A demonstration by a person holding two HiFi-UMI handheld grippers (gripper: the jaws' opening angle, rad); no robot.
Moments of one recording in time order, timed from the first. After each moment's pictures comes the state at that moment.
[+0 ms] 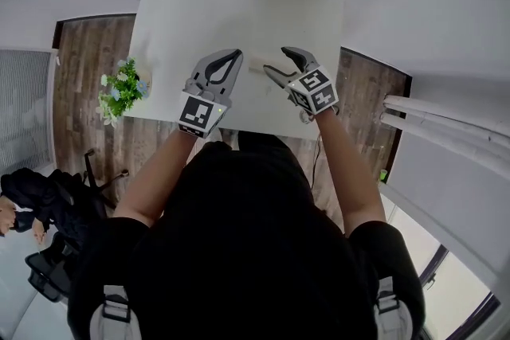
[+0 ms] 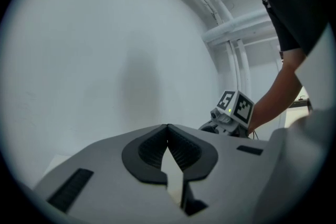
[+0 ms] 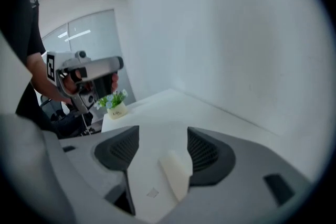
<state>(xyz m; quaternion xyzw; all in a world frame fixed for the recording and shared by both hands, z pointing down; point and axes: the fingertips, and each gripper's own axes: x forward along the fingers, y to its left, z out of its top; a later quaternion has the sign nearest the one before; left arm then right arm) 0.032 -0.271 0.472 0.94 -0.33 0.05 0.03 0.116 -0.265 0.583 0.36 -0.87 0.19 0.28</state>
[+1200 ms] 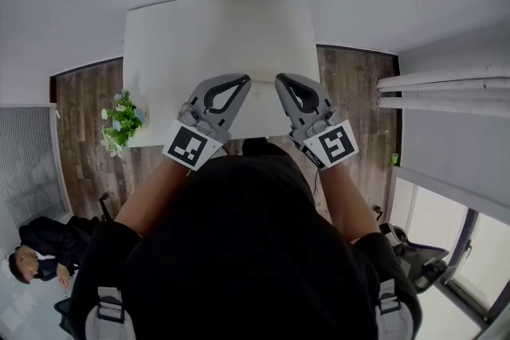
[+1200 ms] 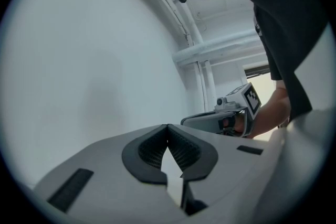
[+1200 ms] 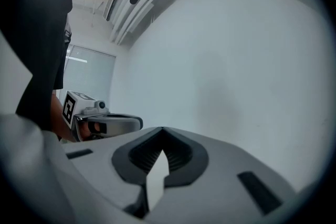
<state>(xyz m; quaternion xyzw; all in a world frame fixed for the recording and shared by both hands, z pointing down) 0.073 -0.179 0.358 0.99 -0.16 -0.01 -0.01 0.125 -0.165 0.362 0.52 -0.85 0.01 0.03</state>
